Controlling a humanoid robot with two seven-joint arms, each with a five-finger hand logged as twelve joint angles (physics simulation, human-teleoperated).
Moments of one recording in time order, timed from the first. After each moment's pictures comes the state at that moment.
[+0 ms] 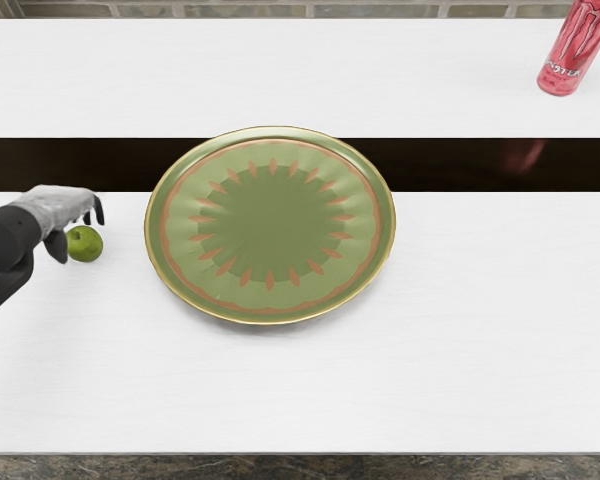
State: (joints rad) left arm -0.93 0.81 -0.20 -1.51 1.52 -0.10 0.61; right arm -0.06 0.00 -0.03 0.26 0.10 -0.07 -0.02
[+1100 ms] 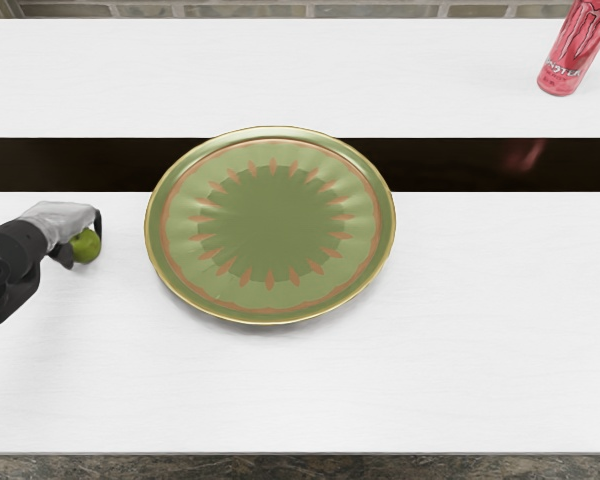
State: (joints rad) left arm -0.91 0.77 -0.17 -1.44 1.52 -0.09 0.61; right arm -0.05 0.00 -0.03 0.26 0.10 -0.07 -0.02
